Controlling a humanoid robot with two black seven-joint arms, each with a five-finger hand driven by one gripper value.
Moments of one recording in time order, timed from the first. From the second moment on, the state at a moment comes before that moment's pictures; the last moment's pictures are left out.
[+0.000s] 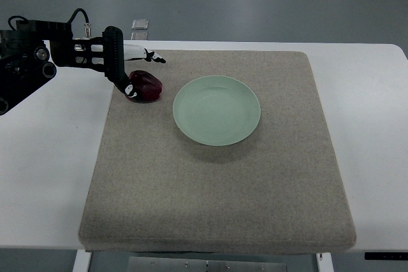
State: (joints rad) left arm -1.04 0.54 -0.48 -0.99 1.56 -0.48 -0.10; right arm -0.02 0.00 -0.02 0.12 0.01 0.08 -0.04
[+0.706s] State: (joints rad) left arm -1.03 0.54 -0.46 -0.98 1.60 -0.48 -0.10; right arm -0.02 0.00 -0.02 0.12 0.01 0.08 -0.04
